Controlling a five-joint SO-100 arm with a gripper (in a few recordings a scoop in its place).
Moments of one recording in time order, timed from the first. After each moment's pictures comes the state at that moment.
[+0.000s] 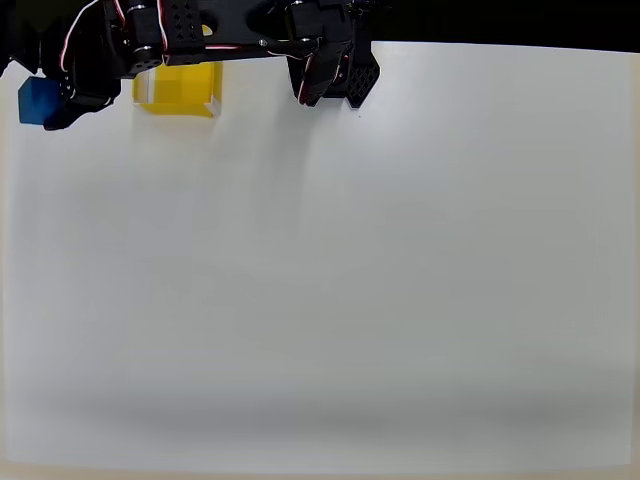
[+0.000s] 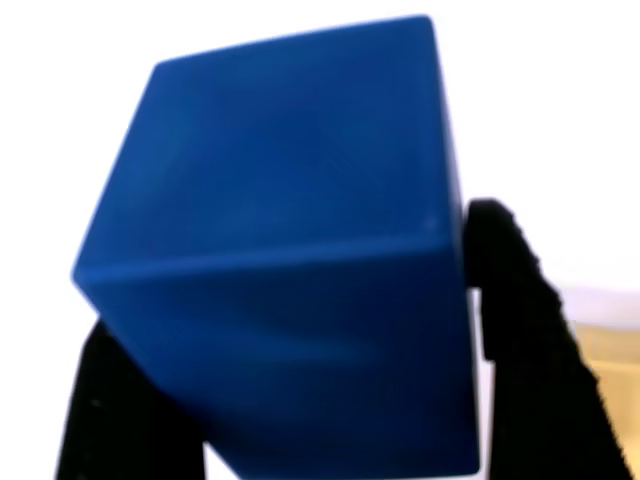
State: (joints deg) arm 78.5 104.2 81.8 61.3 -82.8
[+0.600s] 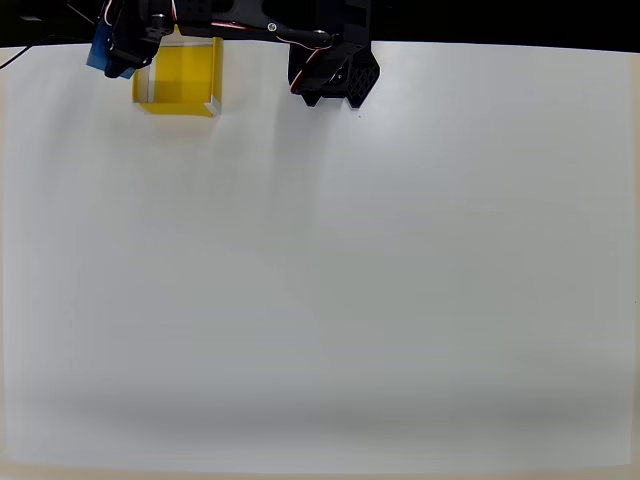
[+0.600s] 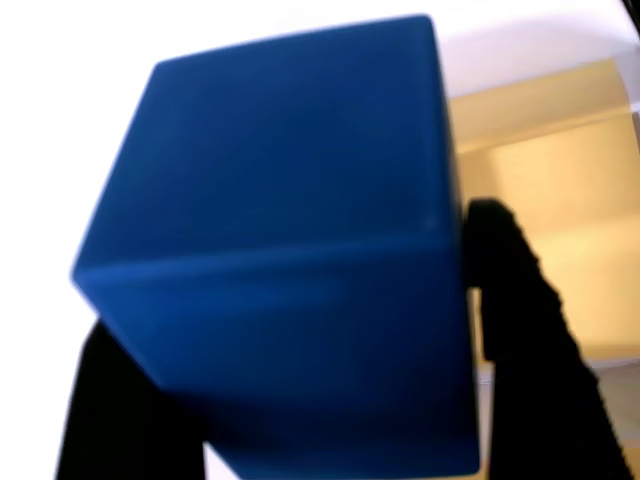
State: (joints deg) arm 90.0 111.0 106.4 61.2 -77.8
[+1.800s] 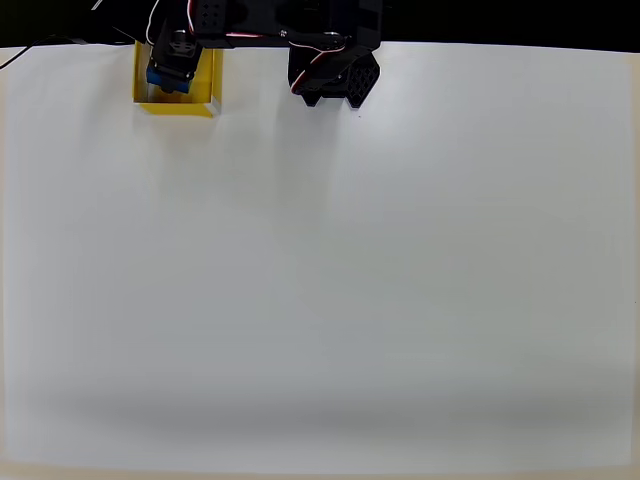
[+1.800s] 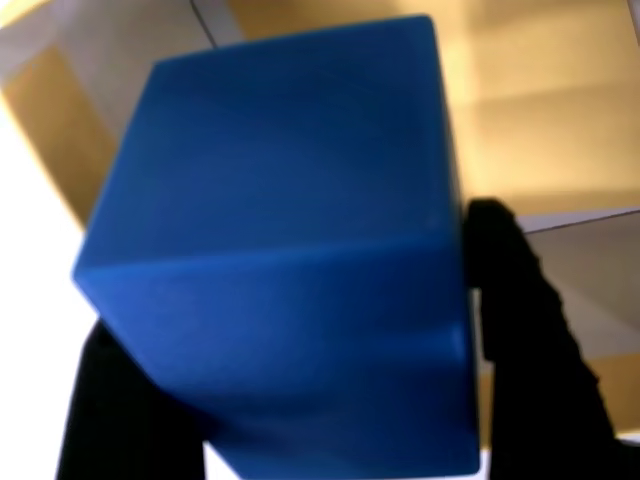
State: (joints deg) arm 90.1 117.1 126.5 63.0 -78.6
